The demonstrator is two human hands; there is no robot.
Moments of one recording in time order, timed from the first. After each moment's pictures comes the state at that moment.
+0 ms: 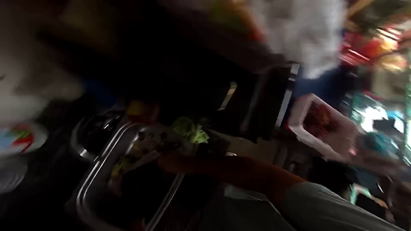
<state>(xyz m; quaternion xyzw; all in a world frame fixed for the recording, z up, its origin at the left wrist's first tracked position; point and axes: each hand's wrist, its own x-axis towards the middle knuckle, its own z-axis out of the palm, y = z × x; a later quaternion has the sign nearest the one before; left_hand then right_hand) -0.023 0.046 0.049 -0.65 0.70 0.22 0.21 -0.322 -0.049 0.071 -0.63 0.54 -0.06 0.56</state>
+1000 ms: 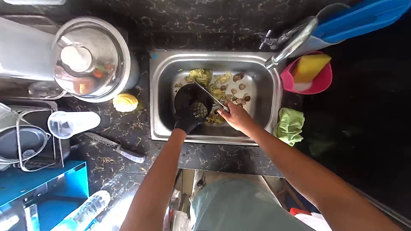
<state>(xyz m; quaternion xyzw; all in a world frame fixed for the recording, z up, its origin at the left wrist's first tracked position) -0.018 0.011 -0.036 -0.84 0.34 0.41 0.00 -0.227 -0.101 -0.022 -0.74 0.48 0.16 0.44</state>
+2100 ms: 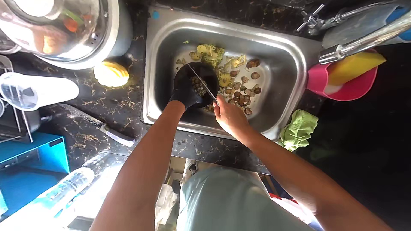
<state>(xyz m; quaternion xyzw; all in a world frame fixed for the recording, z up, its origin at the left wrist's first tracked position) 0.014 -0.023 -0.054 -0.83 0.34 0.44 0.04 -0.181 -0.062 -0.005 -0.82 0.41 0.25 0.32</state>
